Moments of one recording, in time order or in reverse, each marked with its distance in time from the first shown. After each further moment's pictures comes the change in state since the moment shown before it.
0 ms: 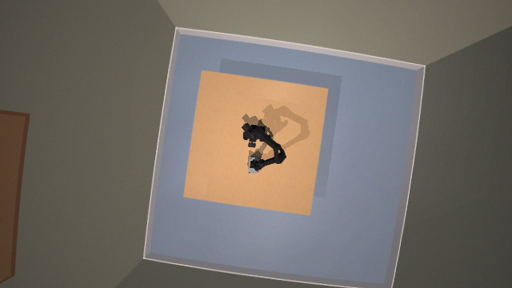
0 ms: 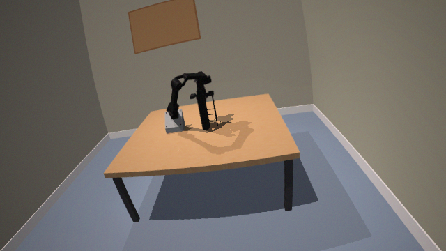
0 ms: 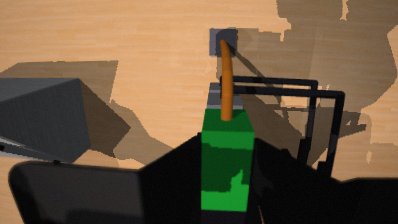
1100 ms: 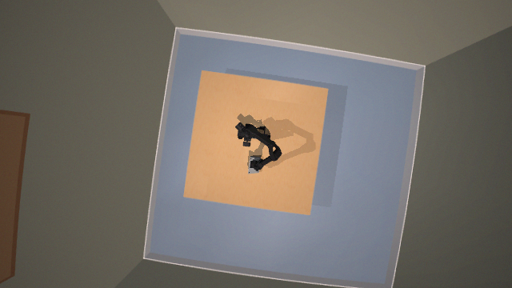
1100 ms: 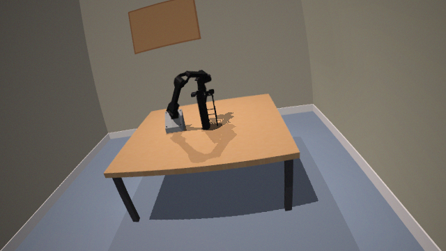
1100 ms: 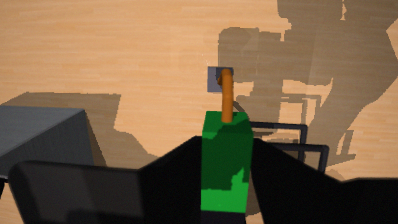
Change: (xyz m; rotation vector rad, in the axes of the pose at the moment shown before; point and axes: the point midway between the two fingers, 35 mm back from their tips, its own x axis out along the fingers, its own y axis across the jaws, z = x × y) arm -0.002 -0.001 0.044 -0.003 -0.003 0.000
